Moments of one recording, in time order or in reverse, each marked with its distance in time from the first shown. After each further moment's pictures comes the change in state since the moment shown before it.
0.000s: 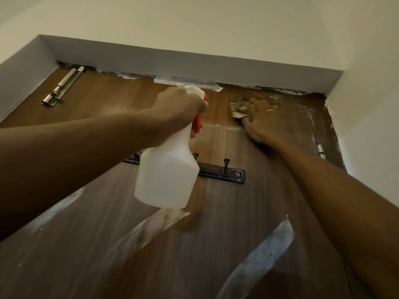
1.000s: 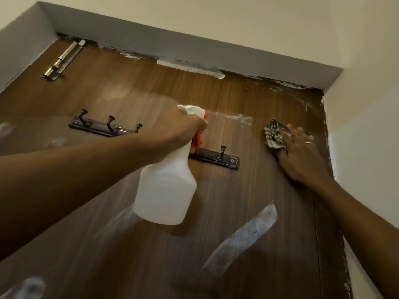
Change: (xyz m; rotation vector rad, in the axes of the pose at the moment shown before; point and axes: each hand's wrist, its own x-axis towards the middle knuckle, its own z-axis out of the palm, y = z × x) left_hand -0.037 -0.030 0.012 -0.114 -0.111 -0.169; right_hand -0.120 0.063 -0.001 -0.012 -0.112 0.085
